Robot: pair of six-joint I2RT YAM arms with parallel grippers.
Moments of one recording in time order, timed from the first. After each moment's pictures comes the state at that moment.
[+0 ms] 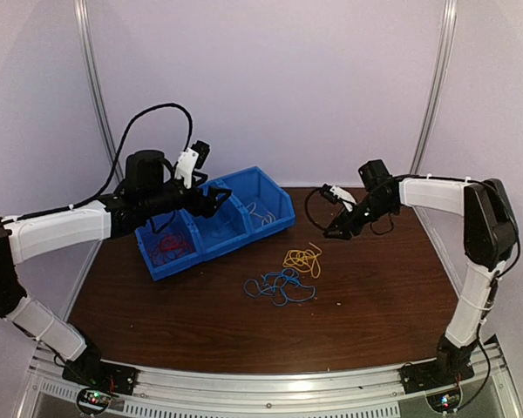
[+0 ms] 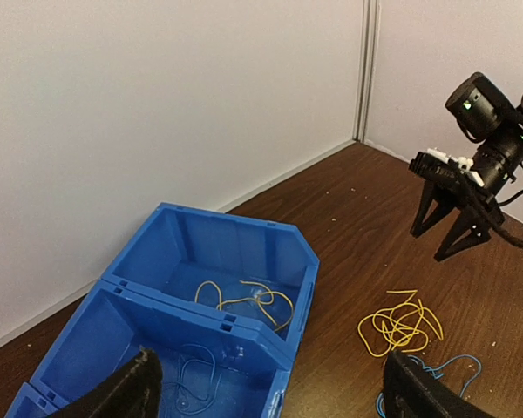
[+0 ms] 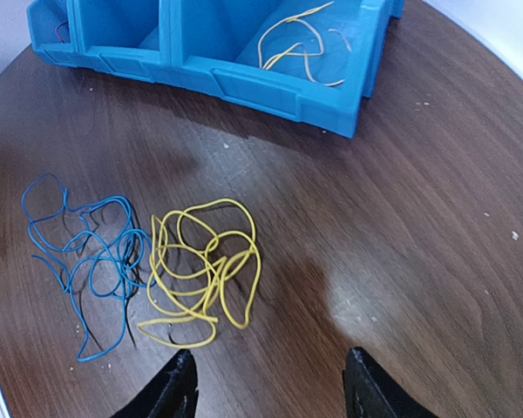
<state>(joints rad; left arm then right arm) -0.60 1.45 1.05 0.15 0.16 0.06 0.29 1.82 1.33 -0.50 -0.58 -0.47</state>
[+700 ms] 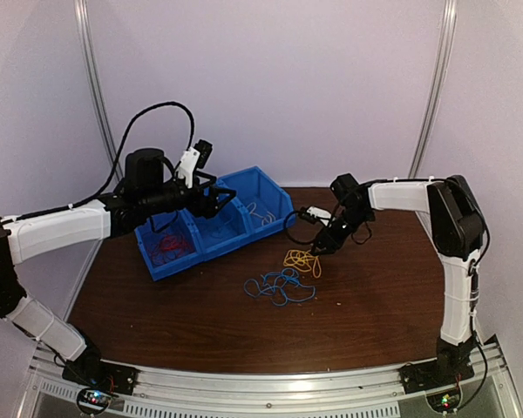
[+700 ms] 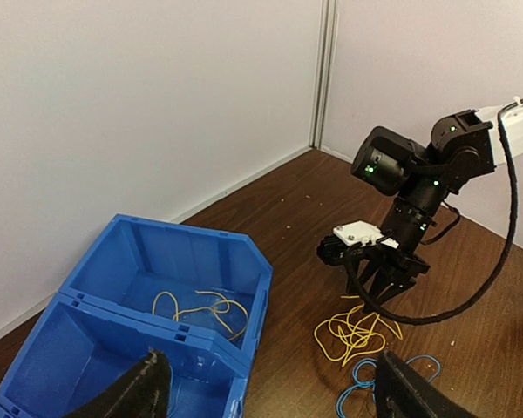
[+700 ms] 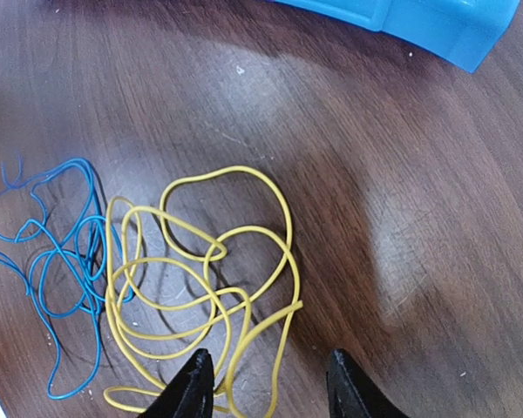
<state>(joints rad) -0.60 1.45 1.06 0.16 0.28 0.02 0.41 2.11 1.56 -0.68 -0.47 -0.48</state>
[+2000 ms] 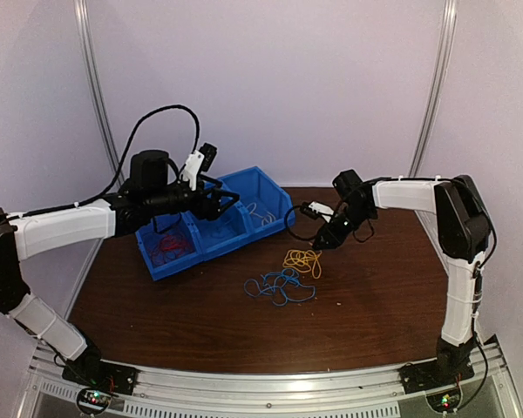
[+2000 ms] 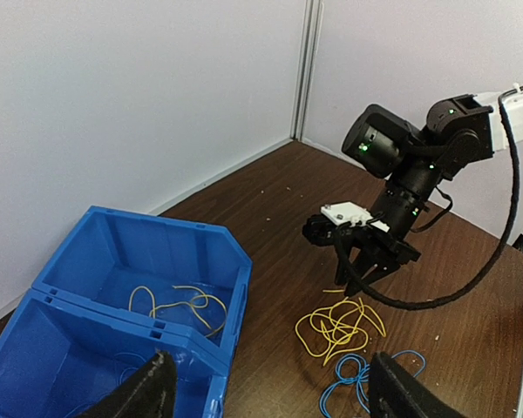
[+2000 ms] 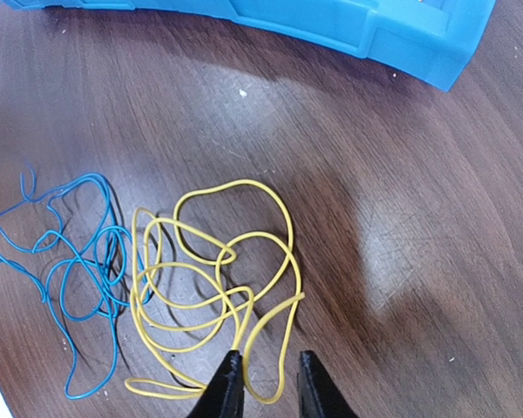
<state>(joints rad) -0.60 1.48 1.07 0.16 0.35 0.00 0.41 2.05 1.53 -0.65 -0.47 -0.44</state>
